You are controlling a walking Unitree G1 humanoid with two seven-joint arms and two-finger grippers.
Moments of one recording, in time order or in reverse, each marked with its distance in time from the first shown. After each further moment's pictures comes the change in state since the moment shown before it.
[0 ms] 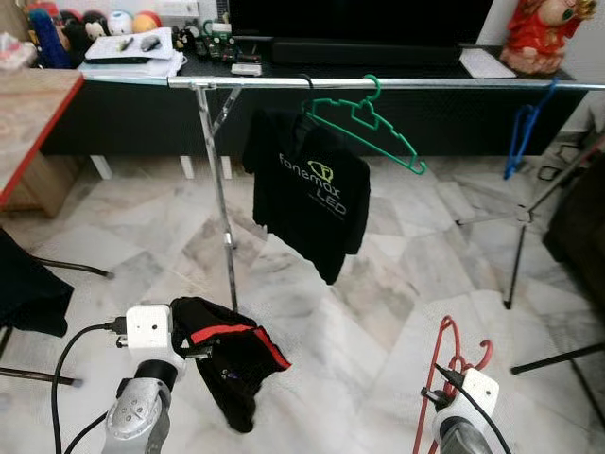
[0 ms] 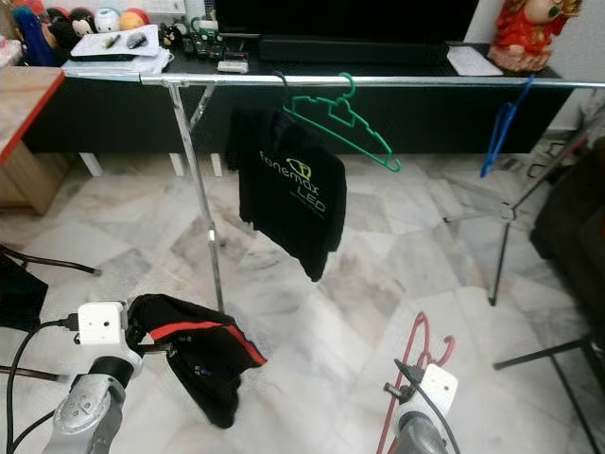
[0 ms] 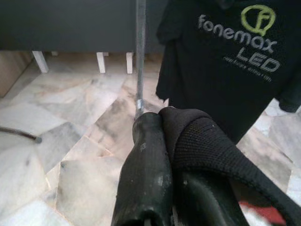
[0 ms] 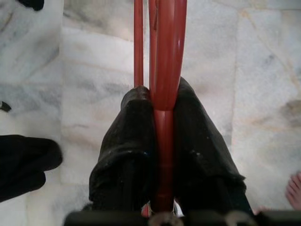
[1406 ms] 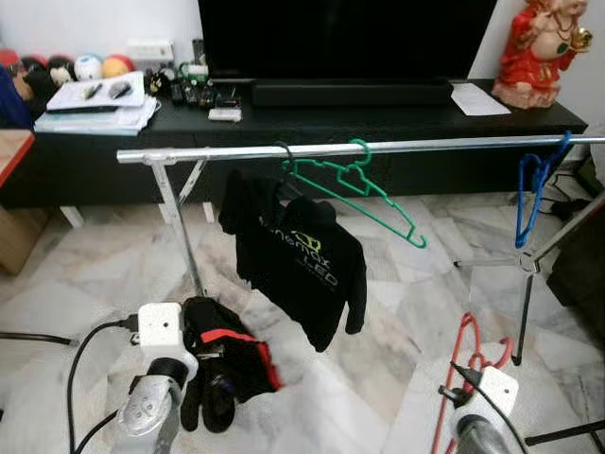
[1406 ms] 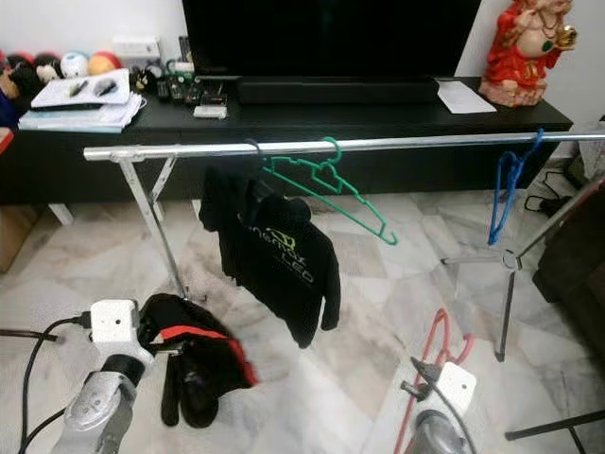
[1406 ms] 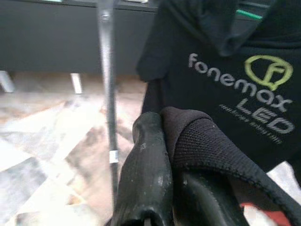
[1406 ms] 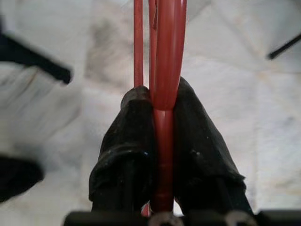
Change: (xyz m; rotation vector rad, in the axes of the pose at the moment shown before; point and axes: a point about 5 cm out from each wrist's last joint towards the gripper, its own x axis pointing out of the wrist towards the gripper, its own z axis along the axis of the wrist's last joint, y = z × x) left arm 0.001 -0.001 -0.001 -0.011 0.026 -0.018; right arm 0.000 0.001 0.003 -0.015 -0.018 0.012
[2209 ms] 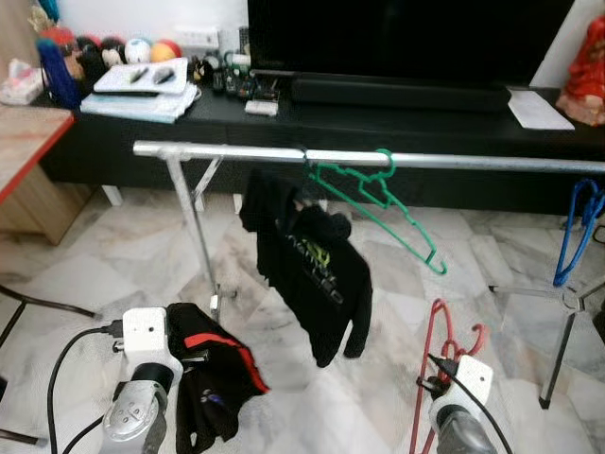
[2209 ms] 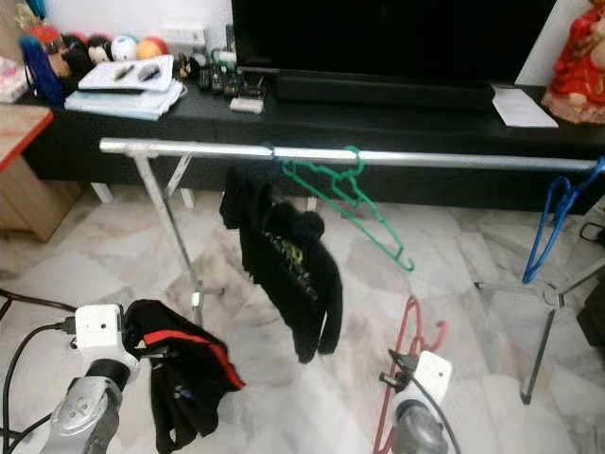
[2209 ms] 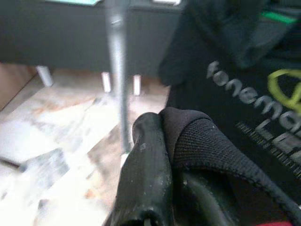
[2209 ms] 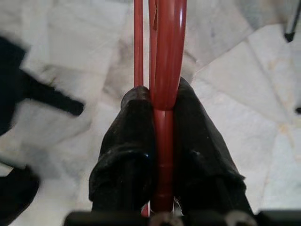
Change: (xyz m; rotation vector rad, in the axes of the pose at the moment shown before) left arm 0.000 0.006 0.003 0.013 -0.012 0.038; right arm 0.002 0.010 0.008 -0.043 -0.020 0.050
